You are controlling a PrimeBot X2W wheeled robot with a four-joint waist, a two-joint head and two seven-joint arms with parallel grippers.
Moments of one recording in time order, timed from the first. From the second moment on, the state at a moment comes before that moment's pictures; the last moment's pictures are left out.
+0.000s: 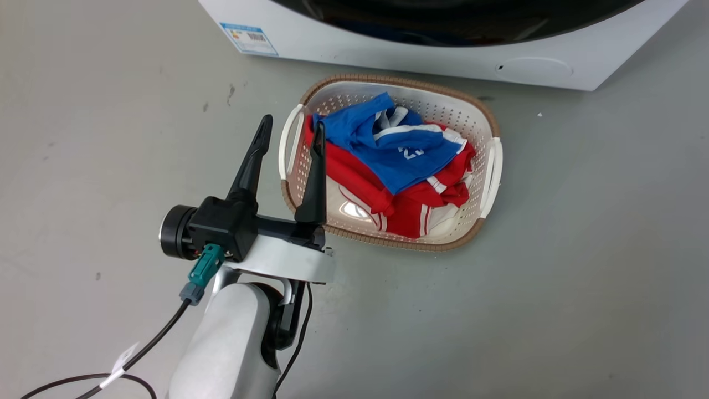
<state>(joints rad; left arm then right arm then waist) -0.39 0.05 -0.30 0.09 -0.24 0.07 -0.26 -1.49 -0.36 -0.07 1.11 1.39 0.13 0.63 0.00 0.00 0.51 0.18</state>
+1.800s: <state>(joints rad) -0.17 0.05 -0.24 0.20 -0.20 0.00 -0.26 -0.80 -0.18 0.03 0.66 1.35 0.13 1.03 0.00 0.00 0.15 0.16</state>
